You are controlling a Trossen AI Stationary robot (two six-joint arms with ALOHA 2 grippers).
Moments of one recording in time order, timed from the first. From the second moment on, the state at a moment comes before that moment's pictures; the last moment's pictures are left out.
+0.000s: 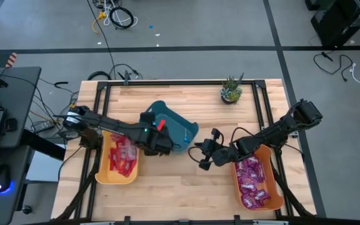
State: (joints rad) left arm -0.23 1.75 1.49 -1.36 -0.61 -0.33; right arm 0.38 1.56 0.75 0.11 0.70 0.40
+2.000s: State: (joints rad) left arm -0.28 1.75 1.51 -1.39 -0.33 -0.43; right arm 0.45 1.67 0.75 0.39 0.43 0.39
